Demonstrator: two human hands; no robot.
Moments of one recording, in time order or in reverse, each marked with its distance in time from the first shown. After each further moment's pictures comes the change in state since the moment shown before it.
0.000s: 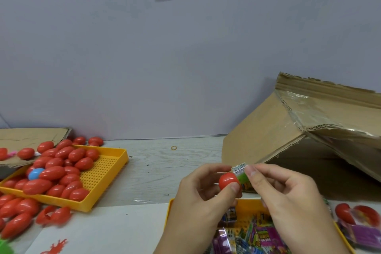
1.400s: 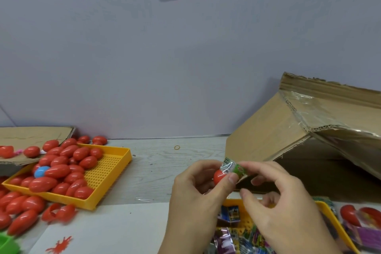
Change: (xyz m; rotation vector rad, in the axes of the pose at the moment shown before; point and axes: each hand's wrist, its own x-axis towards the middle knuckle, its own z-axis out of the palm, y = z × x) left_hand 0.004 -0.005 -0.002 0.014 0.130 0.089; right_hand -0.005 0.006 0.006 -0.293 -0.095 -0.246
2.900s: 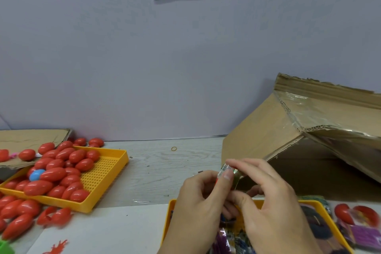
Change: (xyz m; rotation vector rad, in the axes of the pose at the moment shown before) left_hand -0.003 0.002 0.004 -0.026 -0.167 -0.059; right_hand -0.001 0.000 0.007 -0.015 -0.001 -0.199
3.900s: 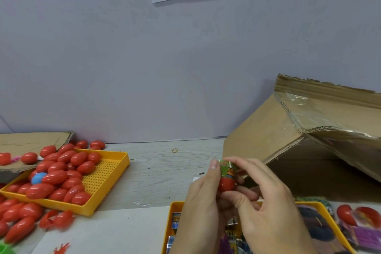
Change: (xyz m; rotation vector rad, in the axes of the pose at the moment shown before) left_hand 0.007 -0.009 0.010 -0.387 -0.044 -0.106; right_hand -0.001 -0.004 0.007 0.247 0.054 -0.016
